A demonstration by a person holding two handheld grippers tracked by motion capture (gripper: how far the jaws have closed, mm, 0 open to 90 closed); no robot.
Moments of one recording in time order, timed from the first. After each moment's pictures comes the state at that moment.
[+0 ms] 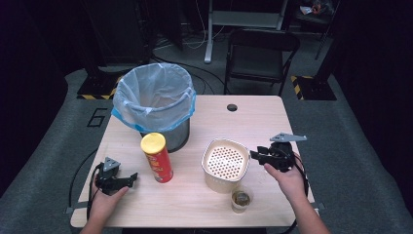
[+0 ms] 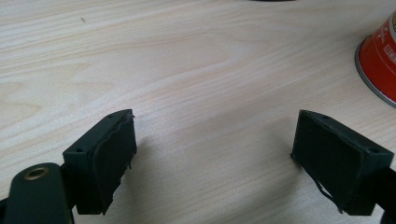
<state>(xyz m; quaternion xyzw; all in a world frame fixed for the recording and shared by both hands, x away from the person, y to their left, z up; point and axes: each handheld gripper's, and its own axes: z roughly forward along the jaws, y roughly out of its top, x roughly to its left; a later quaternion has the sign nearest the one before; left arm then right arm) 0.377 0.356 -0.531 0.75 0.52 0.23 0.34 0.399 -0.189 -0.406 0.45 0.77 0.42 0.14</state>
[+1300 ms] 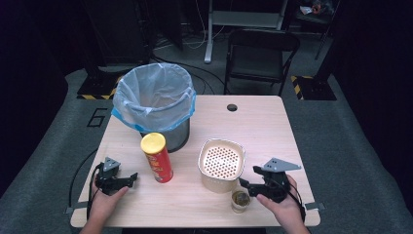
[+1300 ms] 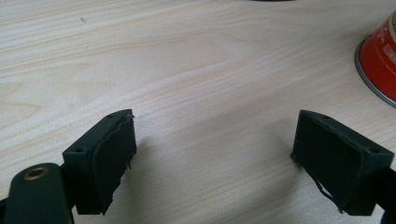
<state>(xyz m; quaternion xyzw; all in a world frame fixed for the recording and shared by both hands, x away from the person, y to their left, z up) 0.377 0.356 -0.531 0.75 0.52 0.23 0.34 0.319 -0.163 -0.420 0.40 0.79 0.44 0.15</state>
